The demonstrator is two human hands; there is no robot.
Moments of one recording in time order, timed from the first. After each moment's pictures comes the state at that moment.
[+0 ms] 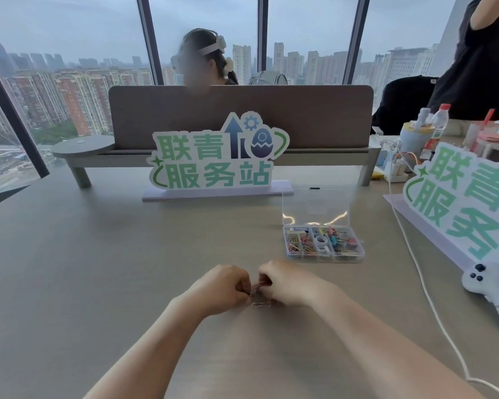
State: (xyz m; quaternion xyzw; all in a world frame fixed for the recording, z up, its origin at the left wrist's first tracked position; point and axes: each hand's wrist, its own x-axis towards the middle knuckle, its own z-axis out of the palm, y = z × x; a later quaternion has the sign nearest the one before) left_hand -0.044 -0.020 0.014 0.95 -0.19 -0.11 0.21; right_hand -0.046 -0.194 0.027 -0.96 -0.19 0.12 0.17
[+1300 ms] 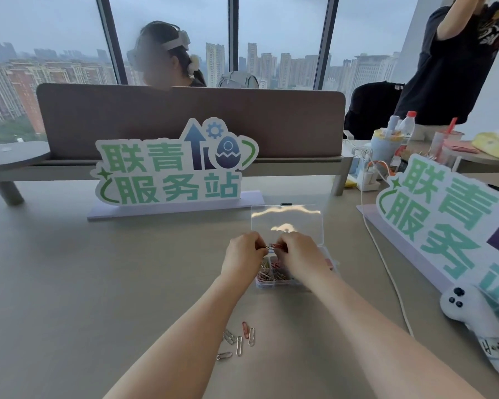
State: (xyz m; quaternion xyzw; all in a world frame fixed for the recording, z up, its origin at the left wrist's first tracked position) left_hand 0.071 -0.149 0.016 0.91 -0.10 0.05 0.39; right_hand 0.048 -0.286 0.025 -0.96 -0.03 -0.11 0.25
